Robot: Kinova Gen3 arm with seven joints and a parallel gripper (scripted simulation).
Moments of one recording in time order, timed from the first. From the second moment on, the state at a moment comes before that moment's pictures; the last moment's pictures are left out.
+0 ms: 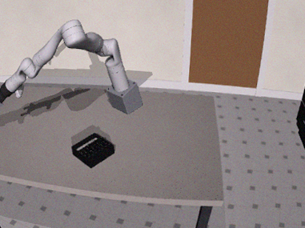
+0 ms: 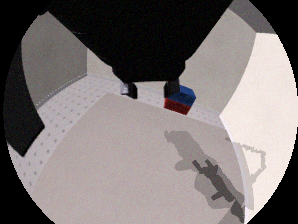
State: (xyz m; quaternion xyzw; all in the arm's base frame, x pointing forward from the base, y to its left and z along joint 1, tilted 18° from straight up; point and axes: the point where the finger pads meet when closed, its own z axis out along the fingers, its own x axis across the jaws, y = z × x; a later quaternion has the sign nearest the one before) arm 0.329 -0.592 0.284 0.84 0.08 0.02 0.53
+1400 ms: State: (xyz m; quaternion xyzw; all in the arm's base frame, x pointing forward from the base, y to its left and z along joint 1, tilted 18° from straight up) arm 0.423 -0.298 0.185 0.95 -0.03 0.15 0.29
